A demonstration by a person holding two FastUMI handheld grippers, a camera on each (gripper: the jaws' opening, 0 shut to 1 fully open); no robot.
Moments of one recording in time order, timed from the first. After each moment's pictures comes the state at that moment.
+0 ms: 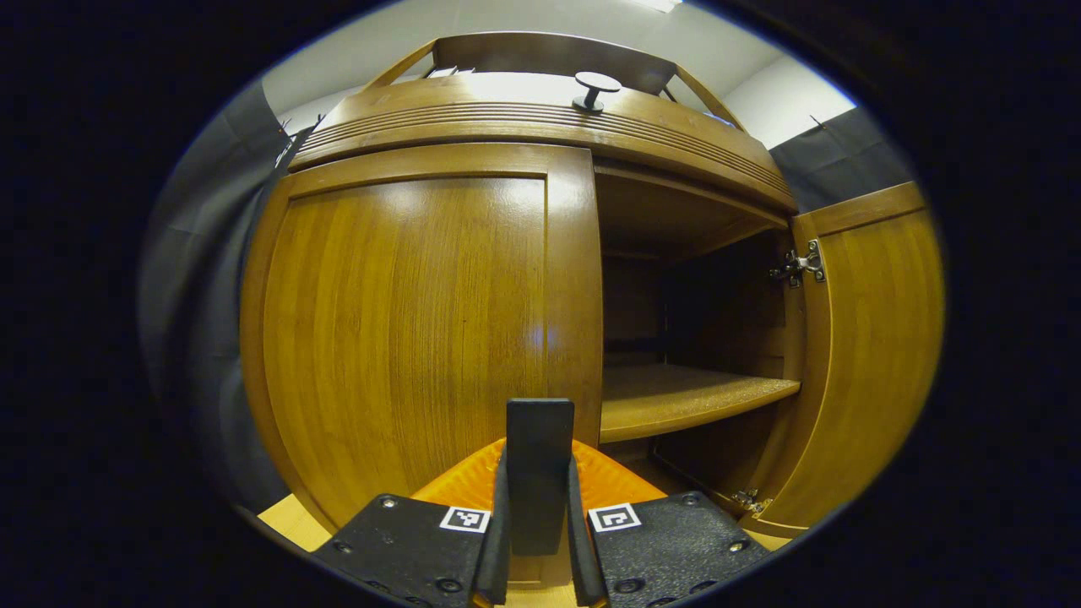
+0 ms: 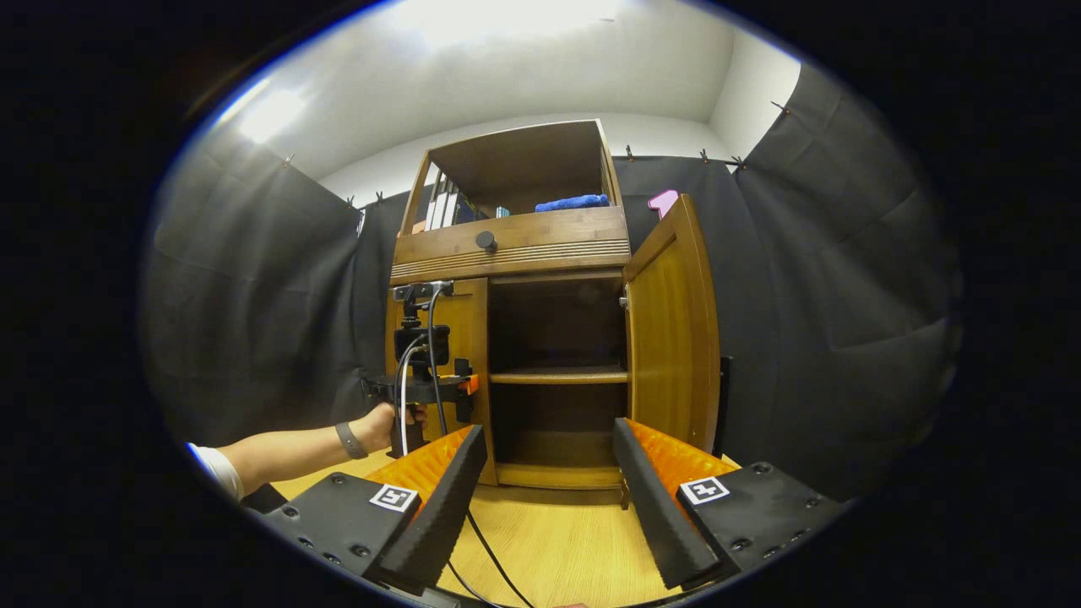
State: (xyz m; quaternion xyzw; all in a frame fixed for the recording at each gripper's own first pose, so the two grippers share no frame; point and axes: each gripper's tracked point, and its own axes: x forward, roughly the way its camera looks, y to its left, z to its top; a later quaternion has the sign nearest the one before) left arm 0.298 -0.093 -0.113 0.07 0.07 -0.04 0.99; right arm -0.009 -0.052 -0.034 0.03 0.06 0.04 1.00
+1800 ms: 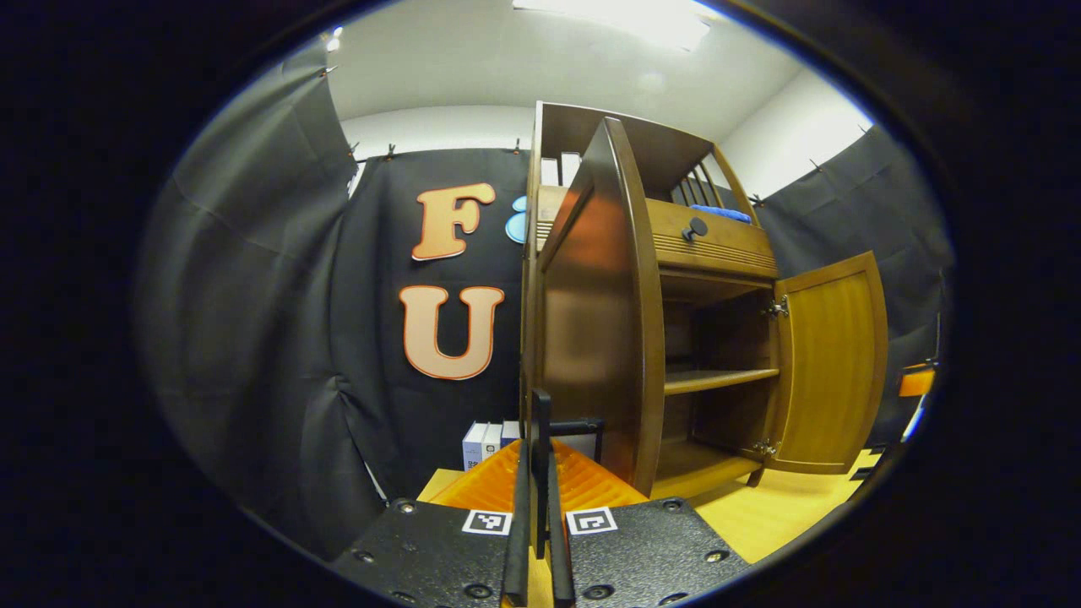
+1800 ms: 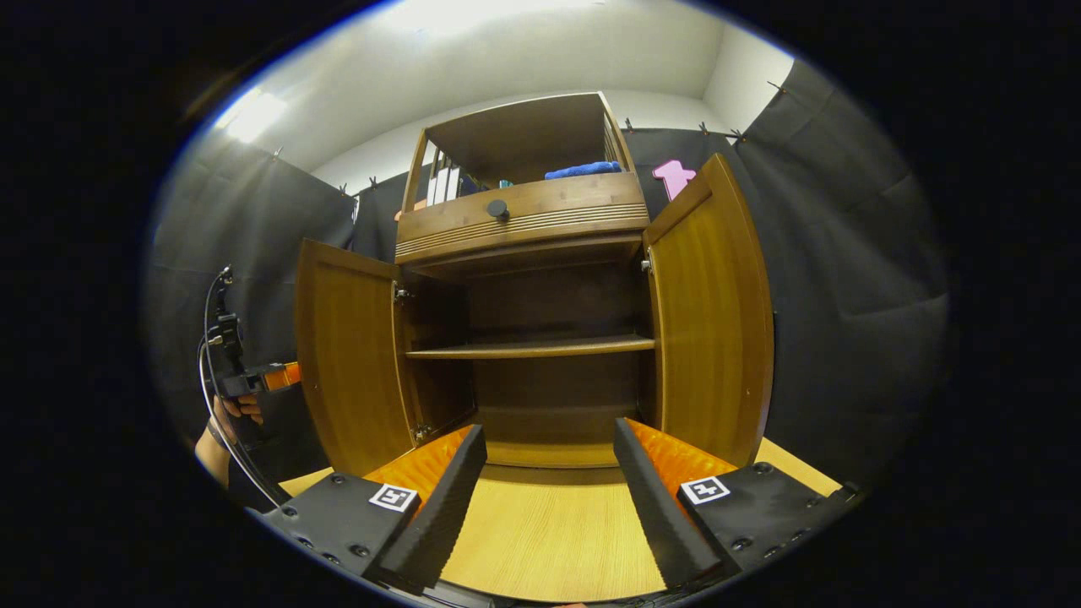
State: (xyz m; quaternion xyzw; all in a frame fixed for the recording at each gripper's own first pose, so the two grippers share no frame) left arm 0.094 0.139 -0.031 0.08 0.02 -0.05 1.00; right arm 0.007 0.002 -0.066 0.06 0.11 0.05 0.99
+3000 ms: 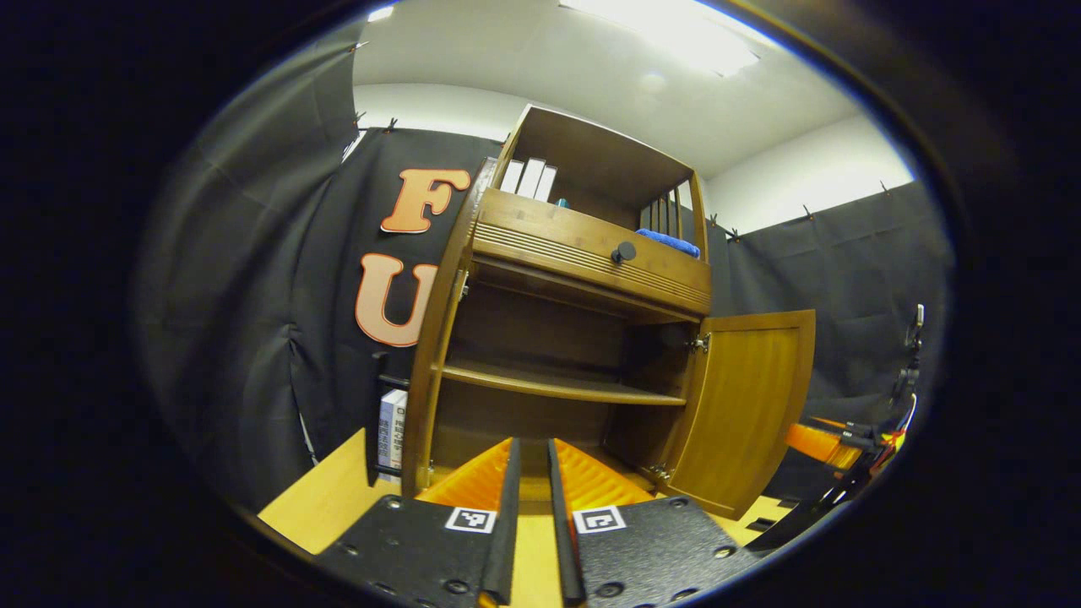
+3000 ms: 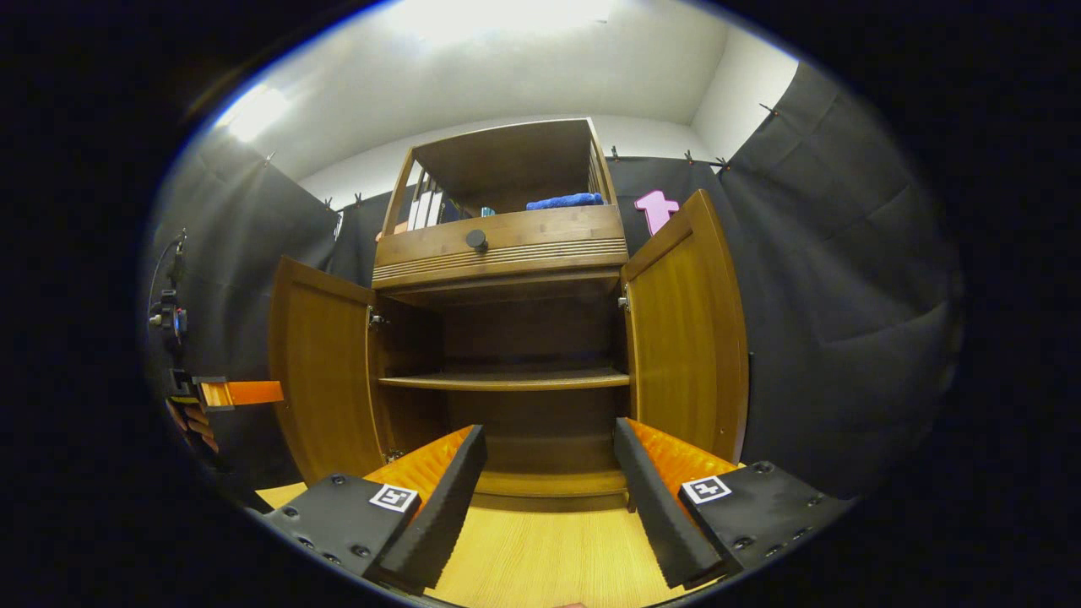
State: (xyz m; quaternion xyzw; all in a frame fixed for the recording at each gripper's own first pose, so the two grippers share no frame) left arm 0.037 0.005 -0.014 -0.06 0.04 -0.09 0.99; right arm 0.027 -0.015 -0.037 0.04 0.05 0.01 1.00
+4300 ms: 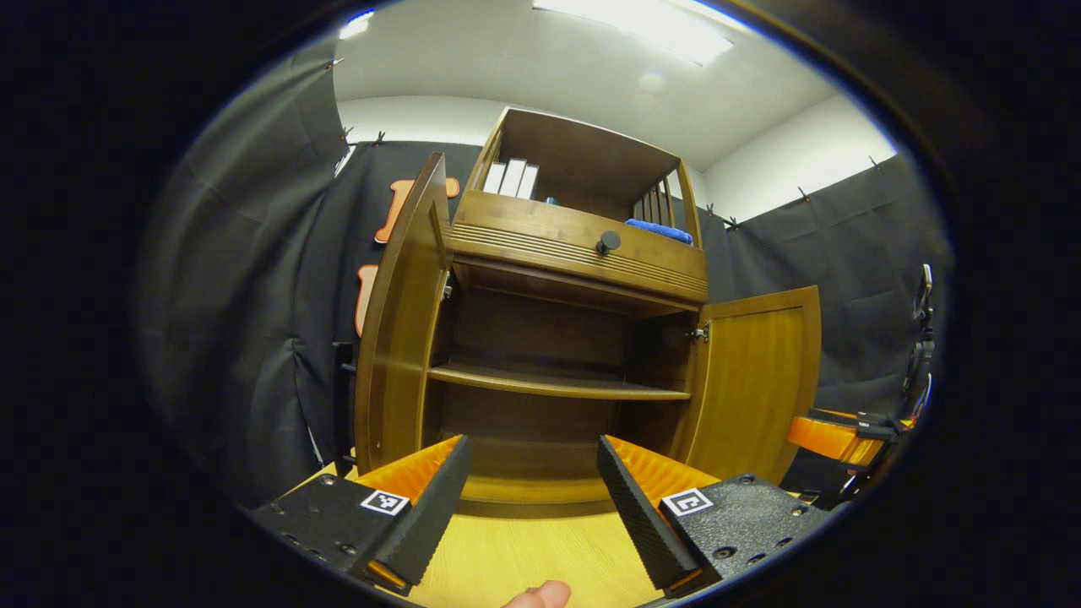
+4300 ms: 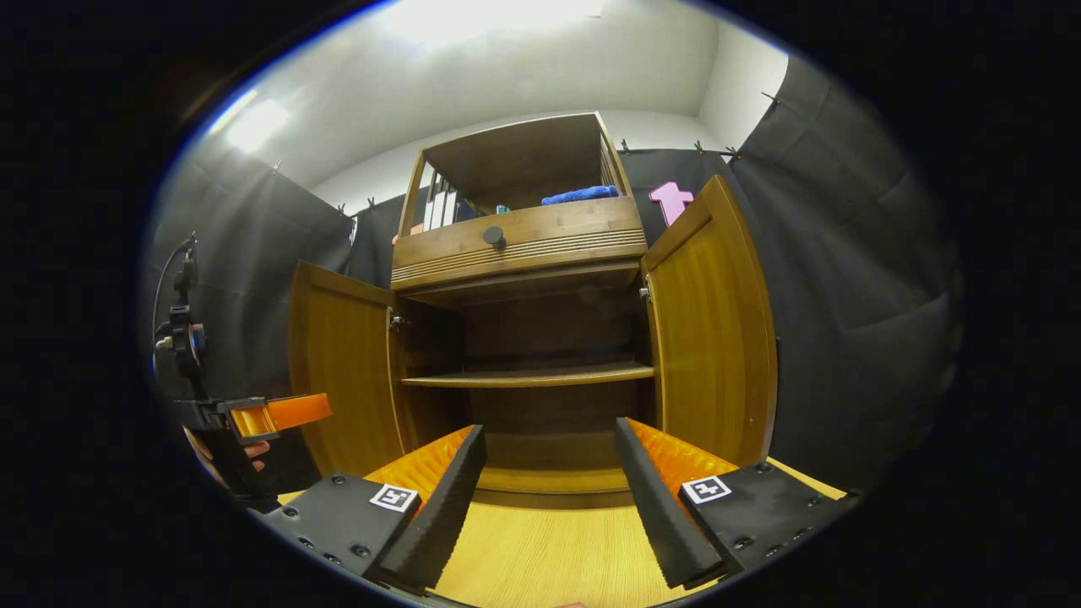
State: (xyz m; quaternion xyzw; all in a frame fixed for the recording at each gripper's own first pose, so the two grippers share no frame) left arm 0.034 -0.014 -0.031 0.00 0.02 -0.07 1.00; right arm 0.023 0.001 -0.042 0.06 0.05 0.04 1.00
